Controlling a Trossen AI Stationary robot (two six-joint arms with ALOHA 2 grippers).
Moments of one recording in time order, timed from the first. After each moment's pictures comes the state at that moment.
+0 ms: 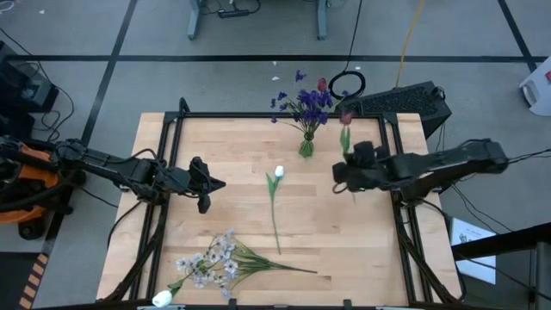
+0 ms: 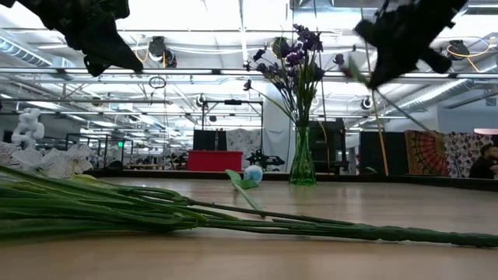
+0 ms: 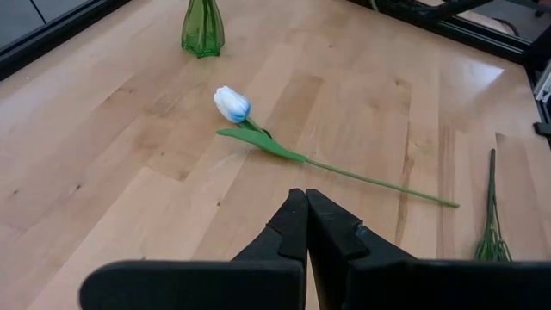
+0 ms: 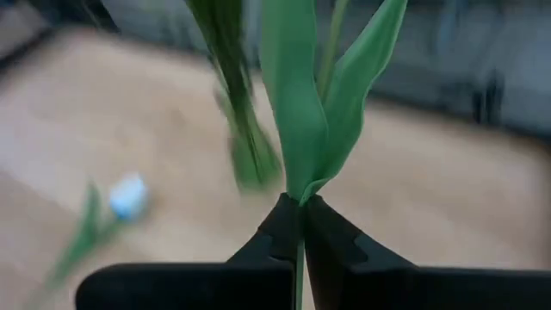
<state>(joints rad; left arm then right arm) -0.24 0.77 0.59 -0.43 -0.35 -0.49 0.17 1.08 0.89 -0.92 0.85 1.17</state>
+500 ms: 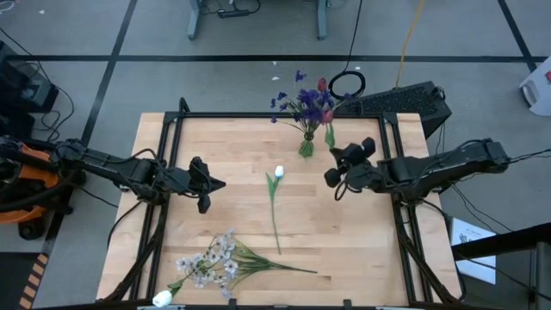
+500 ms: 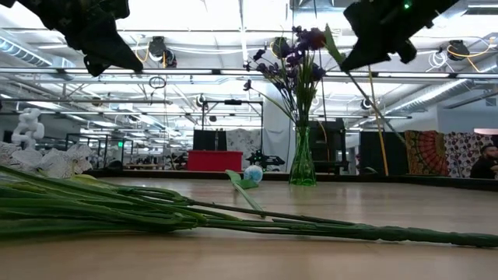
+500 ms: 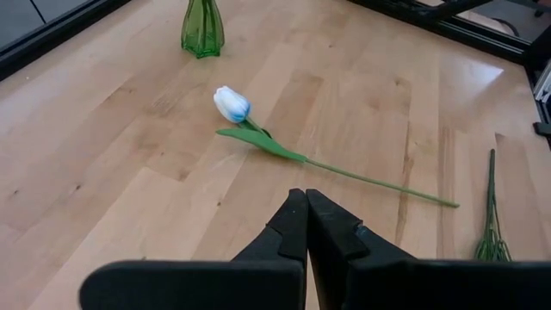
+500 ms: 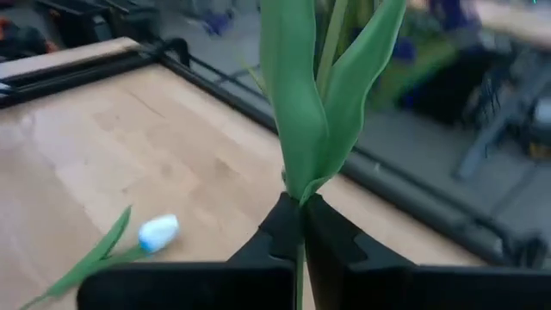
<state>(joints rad) -0.24 0.77 0.59 -0.43 -0.35 -0.49 0.17 1.06 0.79 -0.41 0.94 0.53</state>
